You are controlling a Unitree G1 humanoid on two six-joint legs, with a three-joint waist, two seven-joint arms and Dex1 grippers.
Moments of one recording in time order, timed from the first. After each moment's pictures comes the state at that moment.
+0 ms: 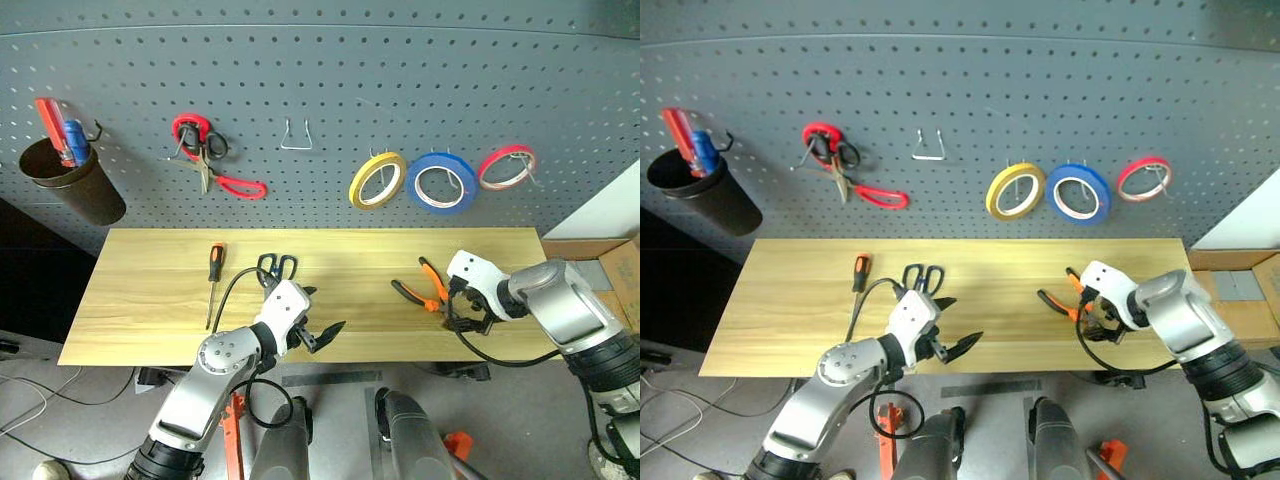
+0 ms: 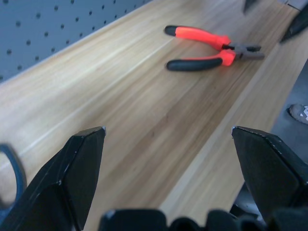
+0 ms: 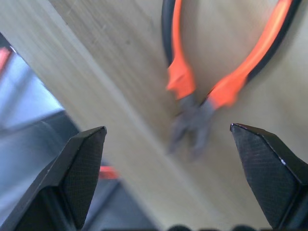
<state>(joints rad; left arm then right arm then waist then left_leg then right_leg) -0.08 0.44 -0.21 -0.32 -0.13 0.41 -0.61 -0.54 -0.76 0.36 -0.11 -0.09 1.13 1.04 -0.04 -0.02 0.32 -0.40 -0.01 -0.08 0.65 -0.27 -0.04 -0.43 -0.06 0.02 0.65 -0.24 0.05</state>
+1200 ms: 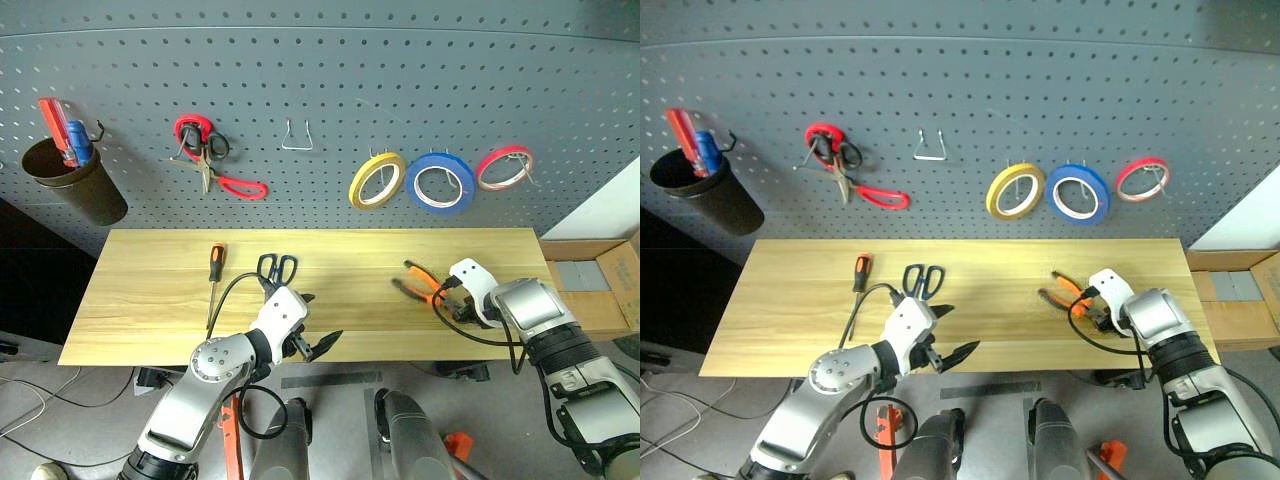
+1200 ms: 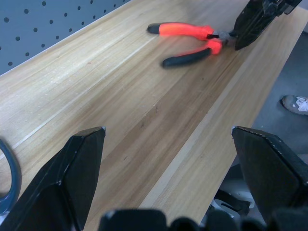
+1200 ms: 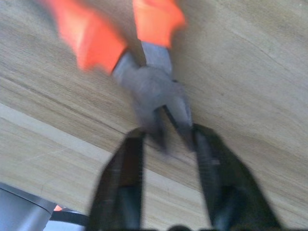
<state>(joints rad) -0.03 0.48 -0.21 -0.39 -0.15 0.45 -0.62 -0.61 -0.58 0.30 0.31 -0.05 1.12 0.67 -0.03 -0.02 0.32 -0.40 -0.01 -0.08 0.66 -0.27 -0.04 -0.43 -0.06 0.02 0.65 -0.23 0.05</state>
